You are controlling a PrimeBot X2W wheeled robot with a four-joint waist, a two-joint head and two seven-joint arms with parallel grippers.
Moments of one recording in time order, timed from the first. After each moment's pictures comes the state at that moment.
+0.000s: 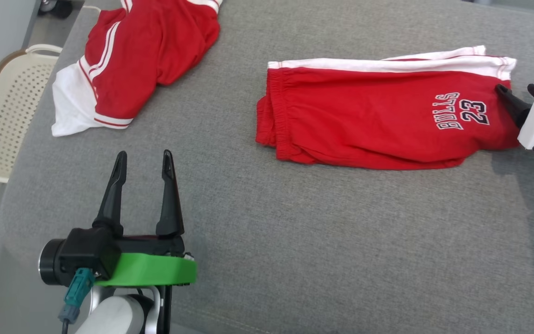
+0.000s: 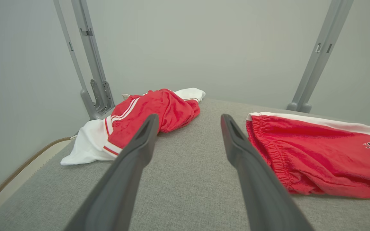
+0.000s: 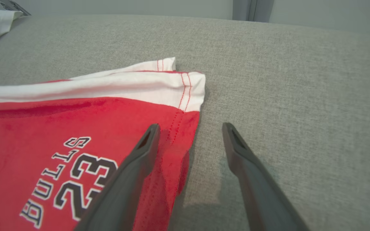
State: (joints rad) left arm -0.21 0.36 -0.55 -0.16 -0.54 0.44 -0.26; right arm -0.78 -0.58 0.33 0.67 0.77 0.13 0.34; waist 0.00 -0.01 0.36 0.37
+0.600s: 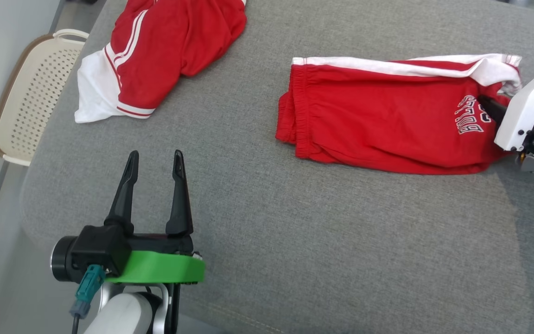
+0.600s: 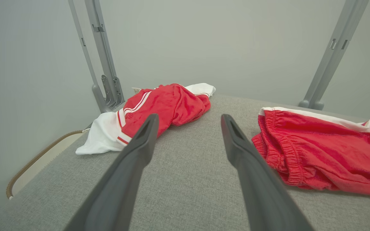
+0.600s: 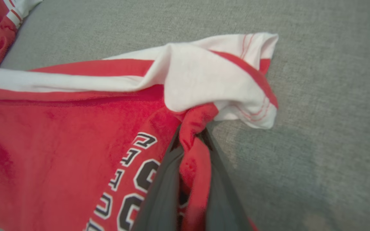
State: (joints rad) left arm -0.21 0.29 -0.52 -0.11 -0.50 0.38 -0.26; right arm -0.77 -0.51 0.29 0.62 0.79 0.13 0.50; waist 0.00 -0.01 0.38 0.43
